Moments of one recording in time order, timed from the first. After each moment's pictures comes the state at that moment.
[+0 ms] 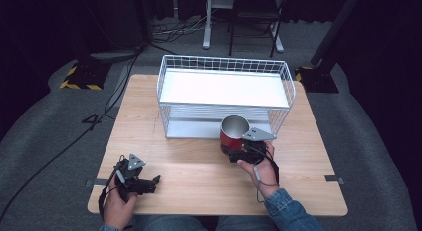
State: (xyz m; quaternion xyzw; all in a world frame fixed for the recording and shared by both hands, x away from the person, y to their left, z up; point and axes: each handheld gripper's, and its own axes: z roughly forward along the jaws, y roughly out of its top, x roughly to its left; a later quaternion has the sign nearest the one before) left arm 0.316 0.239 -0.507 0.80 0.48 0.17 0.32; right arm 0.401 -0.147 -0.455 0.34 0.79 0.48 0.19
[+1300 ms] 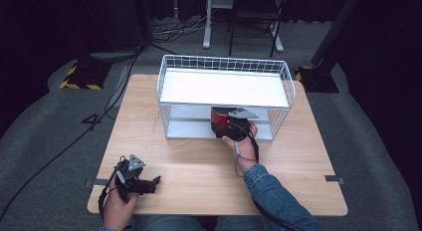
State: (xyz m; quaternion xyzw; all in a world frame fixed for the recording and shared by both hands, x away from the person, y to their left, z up) left arm 0.316 0.239 -0.507 0.80 0.47 0.17 0.32; right arm 0.479 -0.110 -0.471 0.39 0.76 0.48 0.22
